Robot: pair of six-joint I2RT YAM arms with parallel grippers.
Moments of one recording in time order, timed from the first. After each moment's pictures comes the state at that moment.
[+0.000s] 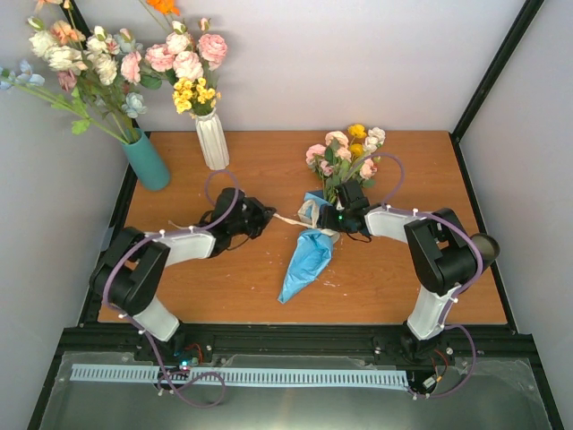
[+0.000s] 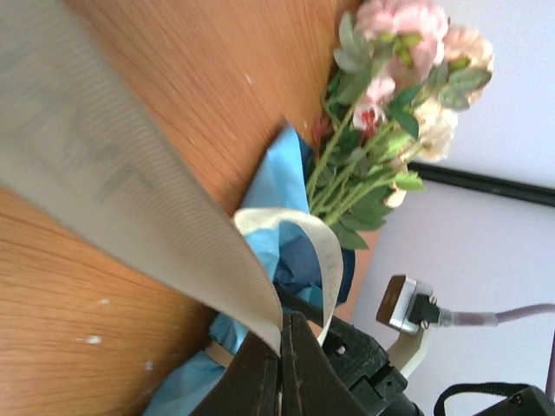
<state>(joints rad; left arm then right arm) -0.51 1.63 0.73 0.38 0.26 -1.48 0.44 1.79 0.95 -0.12 -0.12 0.50</state>
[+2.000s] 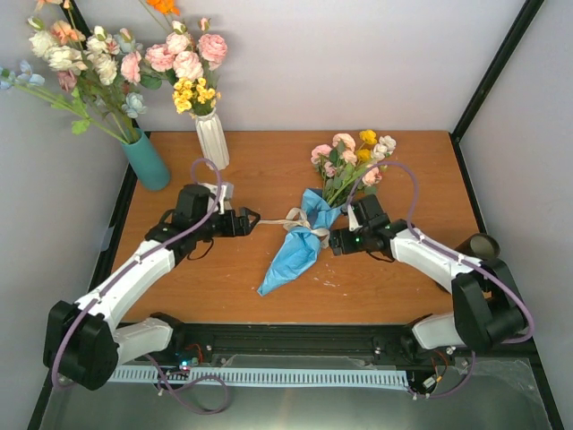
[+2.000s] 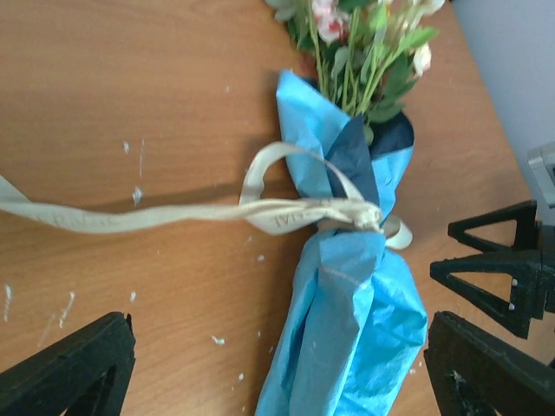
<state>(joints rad) -0.38 1.11 0.77 -0.31 0.33 -0.45 0.46 1.37 0.77 -0.41 -0.12 0.23</state>
